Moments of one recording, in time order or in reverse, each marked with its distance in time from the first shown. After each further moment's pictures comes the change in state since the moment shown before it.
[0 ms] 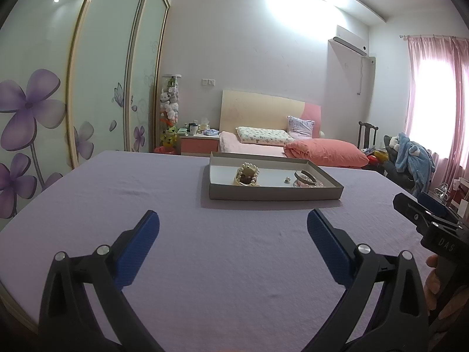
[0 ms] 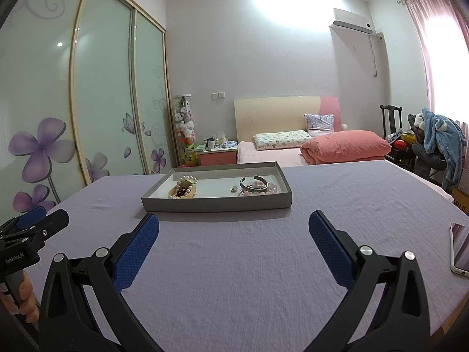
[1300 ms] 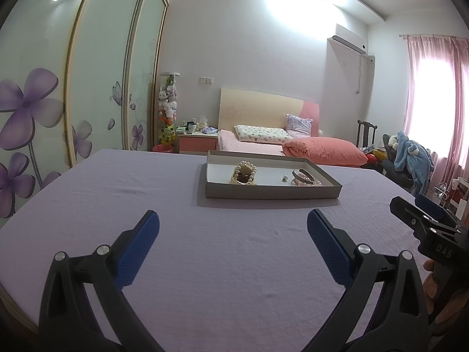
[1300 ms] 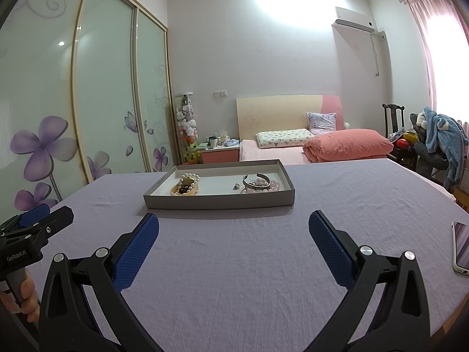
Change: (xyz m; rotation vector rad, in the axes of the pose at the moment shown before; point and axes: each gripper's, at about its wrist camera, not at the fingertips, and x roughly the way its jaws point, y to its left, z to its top) left arm -0.001 -0.013 -0.008 0.002 0.002 -0.002; right arm -0.002 0.004 -0.005 -0.003 0.004 0.006
